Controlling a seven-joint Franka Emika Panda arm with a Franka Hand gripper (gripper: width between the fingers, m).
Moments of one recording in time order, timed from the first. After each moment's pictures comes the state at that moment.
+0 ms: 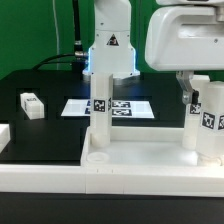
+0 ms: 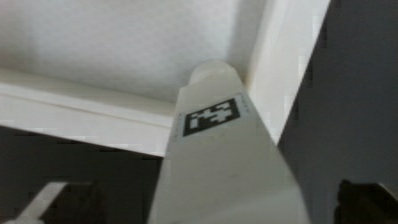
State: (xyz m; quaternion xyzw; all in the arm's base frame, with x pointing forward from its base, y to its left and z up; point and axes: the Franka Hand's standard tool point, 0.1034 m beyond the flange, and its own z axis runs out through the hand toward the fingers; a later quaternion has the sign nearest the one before) arm 0.638 0.104 0.118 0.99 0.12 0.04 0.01
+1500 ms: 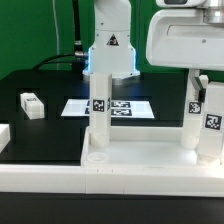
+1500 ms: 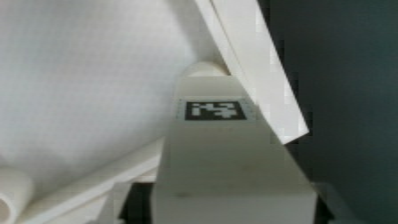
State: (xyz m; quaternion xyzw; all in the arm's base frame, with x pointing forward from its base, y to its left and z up) arm 0.635 0.105 0.115 0.95 -0.29 0.04 -0.01
